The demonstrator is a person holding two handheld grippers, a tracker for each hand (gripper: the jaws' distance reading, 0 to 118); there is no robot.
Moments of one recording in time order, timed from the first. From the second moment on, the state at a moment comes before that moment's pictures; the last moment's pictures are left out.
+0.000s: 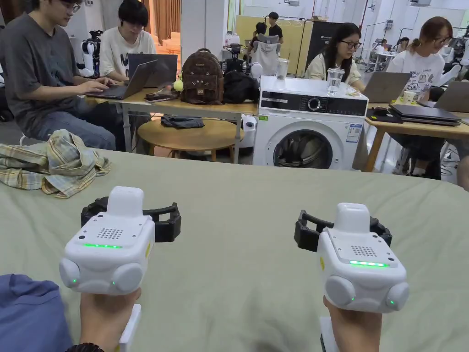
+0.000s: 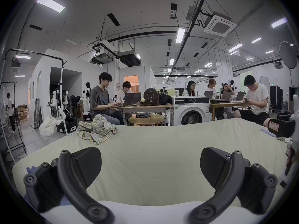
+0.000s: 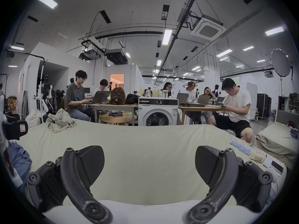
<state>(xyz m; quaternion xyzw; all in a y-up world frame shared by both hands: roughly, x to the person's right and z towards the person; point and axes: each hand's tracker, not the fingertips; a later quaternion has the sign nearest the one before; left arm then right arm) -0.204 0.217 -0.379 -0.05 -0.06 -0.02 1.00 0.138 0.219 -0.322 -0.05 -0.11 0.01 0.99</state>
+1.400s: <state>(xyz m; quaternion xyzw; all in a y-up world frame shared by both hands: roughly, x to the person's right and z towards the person) -0.204 0.213 -0.374 -0.06 -0.06 -0.02 1.00 0.130 0.206 -0.321 -0.05 -0.11 0.02 0.99</state>
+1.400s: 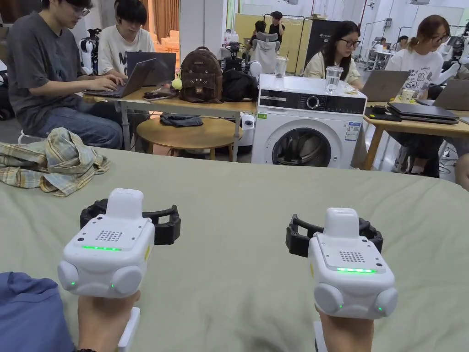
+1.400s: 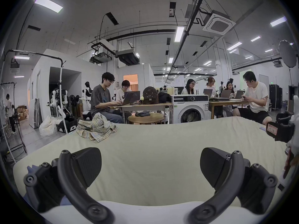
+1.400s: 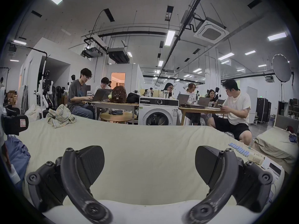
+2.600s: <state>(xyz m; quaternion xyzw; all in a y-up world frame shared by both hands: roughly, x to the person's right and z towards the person) -0.203 0.223 -0.356 -0.04 -0.05 -0.02 1.00 0.125 0.211 -0.309 -0.05 -0.12 0.00 0.99</state>
